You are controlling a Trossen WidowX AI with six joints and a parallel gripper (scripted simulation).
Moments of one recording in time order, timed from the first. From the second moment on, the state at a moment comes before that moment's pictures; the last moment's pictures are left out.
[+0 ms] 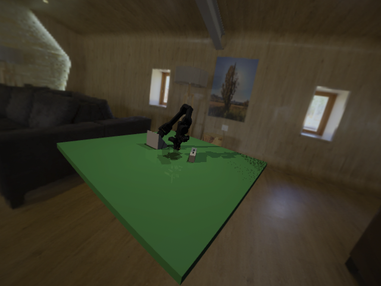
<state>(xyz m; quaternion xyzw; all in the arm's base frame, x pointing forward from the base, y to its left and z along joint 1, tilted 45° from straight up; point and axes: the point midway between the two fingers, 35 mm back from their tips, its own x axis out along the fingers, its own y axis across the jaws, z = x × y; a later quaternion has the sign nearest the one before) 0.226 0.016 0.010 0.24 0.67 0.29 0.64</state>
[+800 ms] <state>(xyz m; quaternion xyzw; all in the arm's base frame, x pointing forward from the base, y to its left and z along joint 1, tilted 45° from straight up) 0.226 0.058 0.011 0.12 0.62 0.39 0.67</state>
